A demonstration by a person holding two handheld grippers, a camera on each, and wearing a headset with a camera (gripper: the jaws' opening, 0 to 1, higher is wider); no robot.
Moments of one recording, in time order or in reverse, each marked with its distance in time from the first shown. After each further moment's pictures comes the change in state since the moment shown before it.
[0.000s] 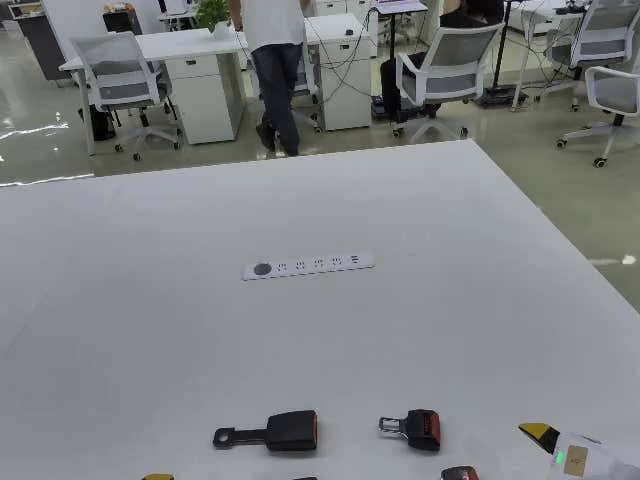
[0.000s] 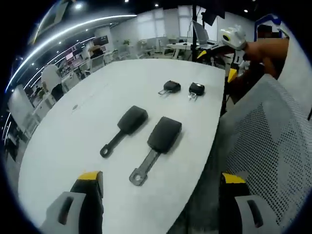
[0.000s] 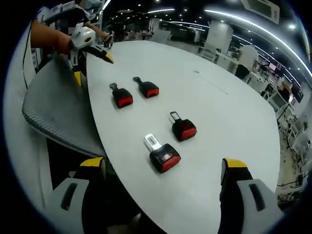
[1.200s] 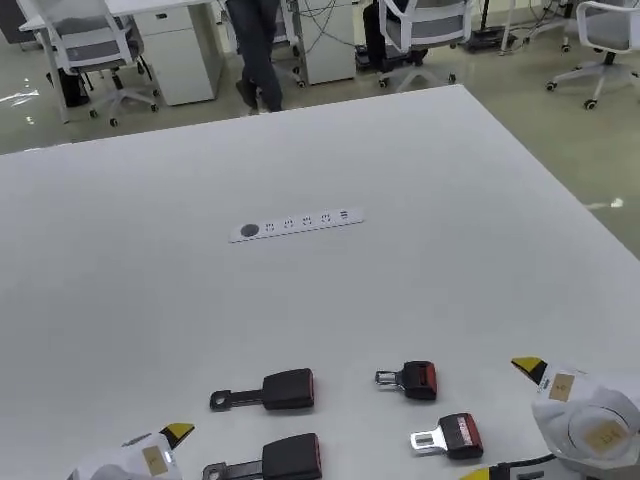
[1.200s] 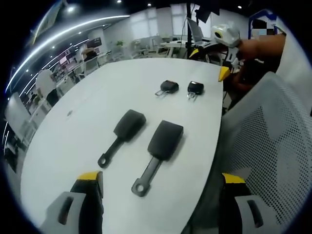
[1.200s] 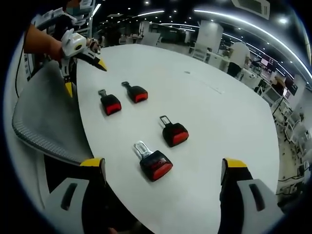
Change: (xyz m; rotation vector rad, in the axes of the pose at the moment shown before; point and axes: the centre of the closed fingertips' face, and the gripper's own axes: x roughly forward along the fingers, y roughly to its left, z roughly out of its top) left arm 0.002 -0.003 -0.005 0.057 0.030 -0.019; right arm 0.006 0.002 0.012 0.042 -0.026 -0.022
